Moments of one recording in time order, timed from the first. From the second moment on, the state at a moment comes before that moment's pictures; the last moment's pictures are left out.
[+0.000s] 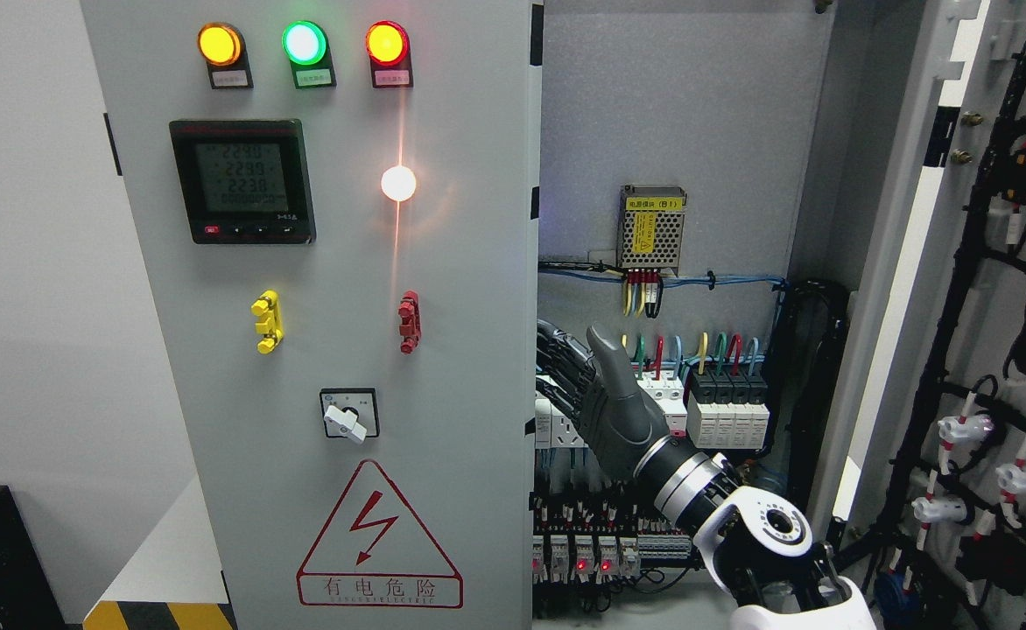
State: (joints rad) left arm 0.06 -0.09 -0.10 -0.04 0.17 -0.14 -0.02; right arm -0.75 0.04 0.13 -1.41 -0.33 0.30 0.47
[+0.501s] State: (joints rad) left arm 0.06 -0.09 -0.10 -0.04 0.17 -0.14 -0.02; right arm -0.77 0.04 0.11 -1.38 -0.37 0.30 0.52
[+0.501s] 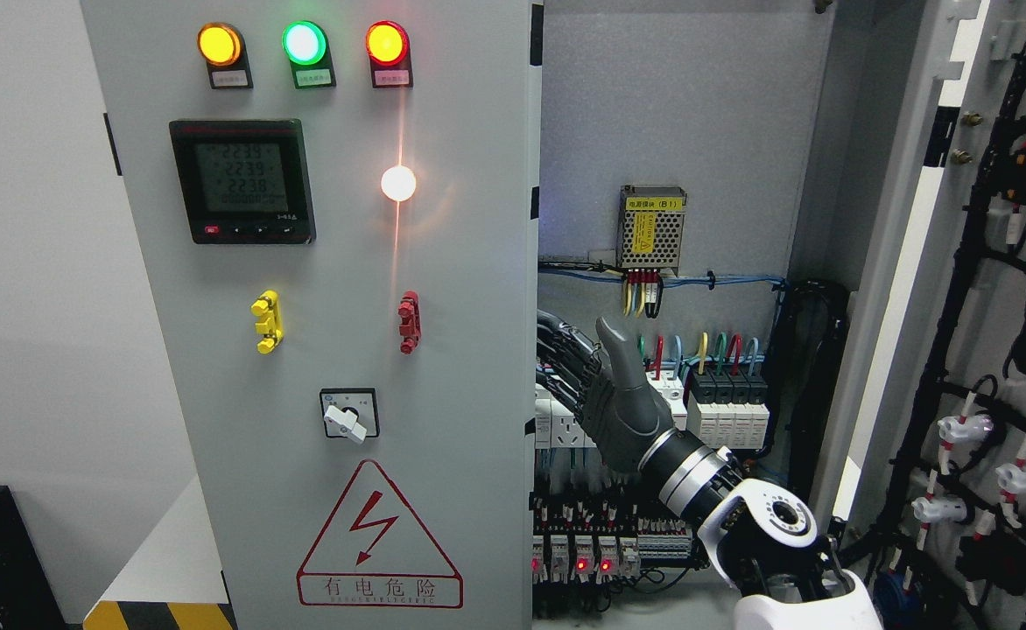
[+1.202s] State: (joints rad) left arm 0.06 -0.09 -0.10 -0.04 0.17 -0.13 -0.02; right arm -0.79 0.04 0.10 -1.34 -0.39 0.30 0.58
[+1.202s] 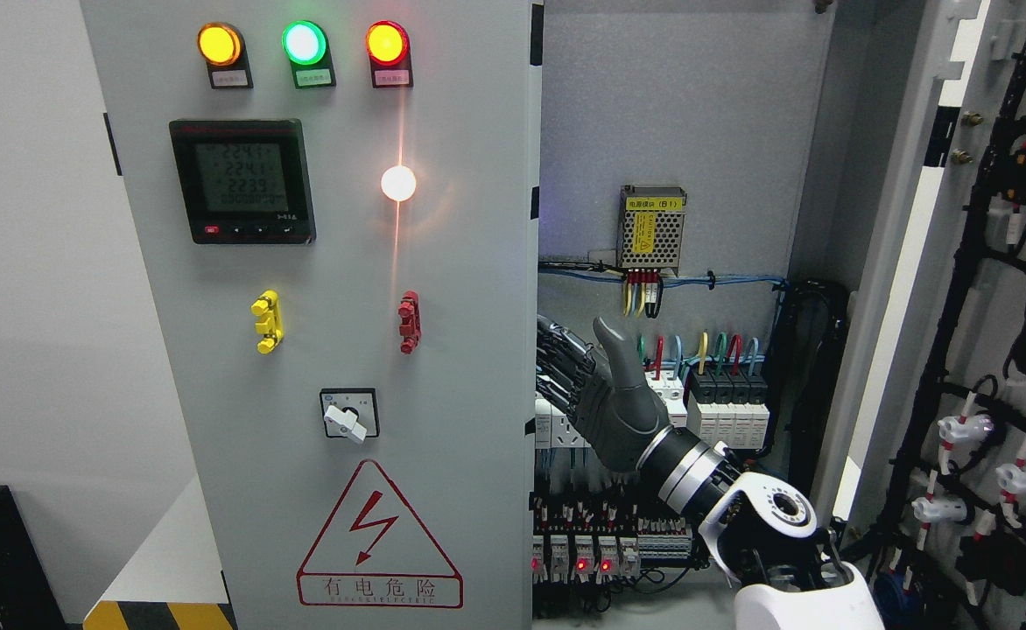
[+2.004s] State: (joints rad) left arm 0.06 -0.09 -0.10 -0.04 0.17 -0.13 -0.02; right arm -0.80 0.04 0.10 -1.32 -0.39 0.30 0.62
